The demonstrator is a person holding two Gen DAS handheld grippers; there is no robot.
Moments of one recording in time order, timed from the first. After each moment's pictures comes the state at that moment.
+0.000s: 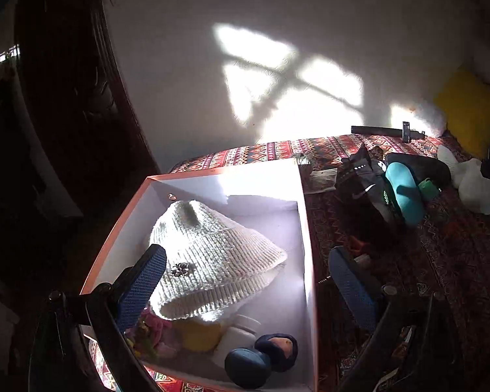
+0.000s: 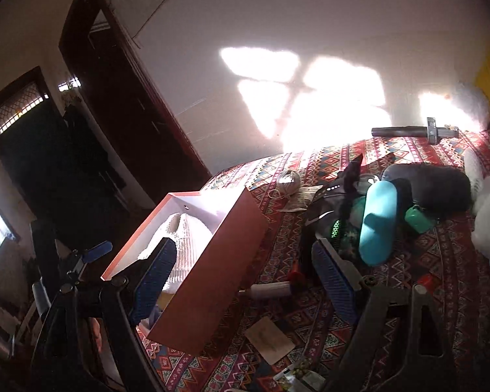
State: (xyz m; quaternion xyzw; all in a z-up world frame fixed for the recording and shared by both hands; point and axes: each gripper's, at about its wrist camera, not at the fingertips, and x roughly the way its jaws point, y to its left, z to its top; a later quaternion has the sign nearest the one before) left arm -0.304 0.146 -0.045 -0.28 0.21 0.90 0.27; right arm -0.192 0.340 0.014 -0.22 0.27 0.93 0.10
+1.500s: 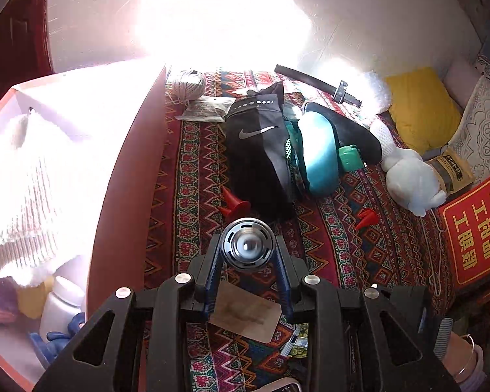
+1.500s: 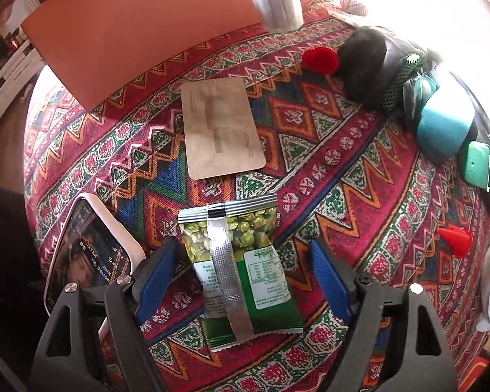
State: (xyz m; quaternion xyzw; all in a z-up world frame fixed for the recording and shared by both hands) left arm -0.333 0.210 -0.098 -0.48 0.07 0.78 0.38; right arm -0.228 0.258 -0.176 -0.59 -0.02 0.81 -0.01
